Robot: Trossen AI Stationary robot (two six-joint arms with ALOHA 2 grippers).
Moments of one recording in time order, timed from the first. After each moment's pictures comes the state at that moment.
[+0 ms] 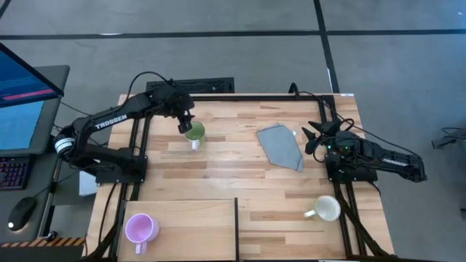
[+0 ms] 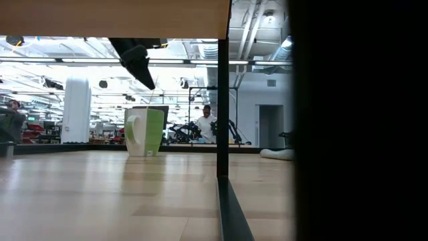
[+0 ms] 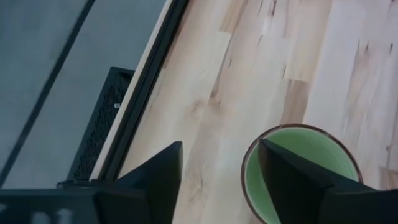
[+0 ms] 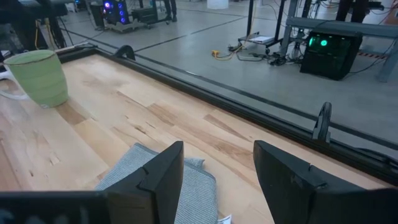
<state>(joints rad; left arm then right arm) 0.63 1.23 1.00 -0.63 -0.01 0.35 -0.19 0.02 0.16 -0.46 0.58 0.17</state>
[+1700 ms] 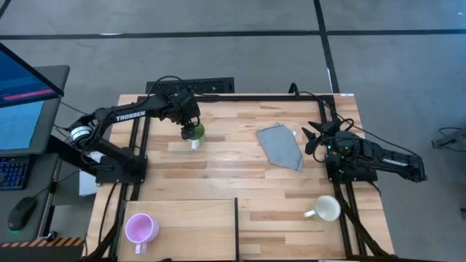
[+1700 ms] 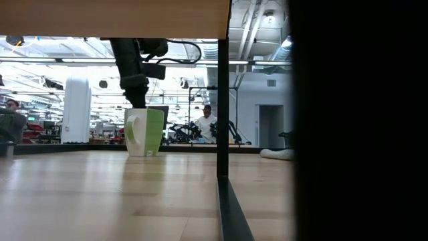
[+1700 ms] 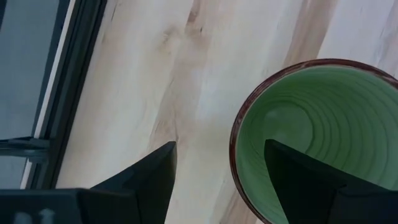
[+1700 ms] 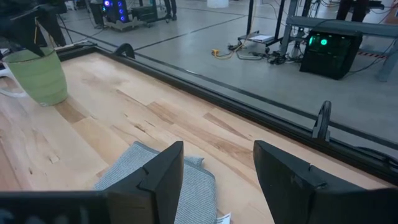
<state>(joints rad) 0.61 1.44 1.00 -0.72 -0.06 0.31 -0.19 0.02 0.16 -0.47 0.58 0.17</state>
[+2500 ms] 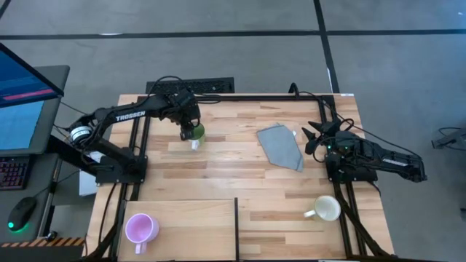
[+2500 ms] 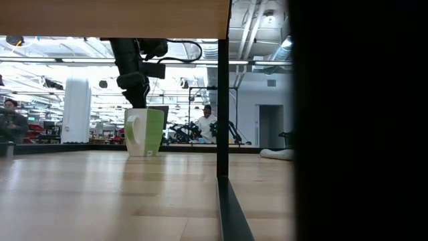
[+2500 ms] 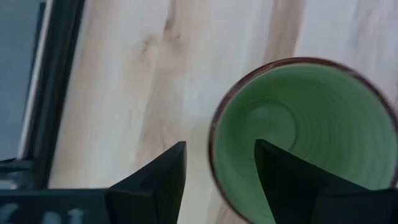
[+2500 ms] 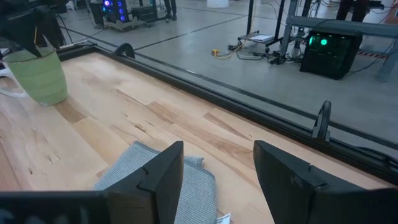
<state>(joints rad) 0.61 1.44 1.00 -0.73 0.01 0.38 -0.19 0.02 0.16 -0.47 0.58 0.17</state>
